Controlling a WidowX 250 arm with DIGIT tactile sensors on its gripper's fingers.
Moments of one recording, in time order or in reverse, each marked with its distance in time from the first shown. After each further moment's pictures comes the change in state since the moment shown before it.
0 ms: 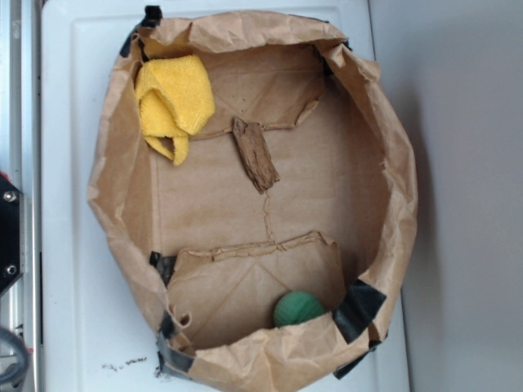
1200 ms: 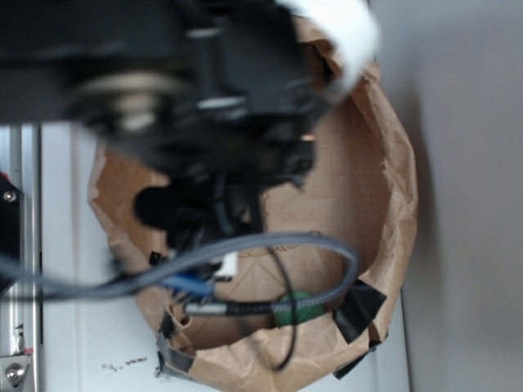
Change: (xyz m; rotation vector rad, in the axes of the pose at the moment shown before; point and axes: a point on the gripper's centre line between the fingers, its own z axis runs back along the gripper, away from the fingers) arm 0.129 0.027 -0.063 -0.023 0.024 -0.193
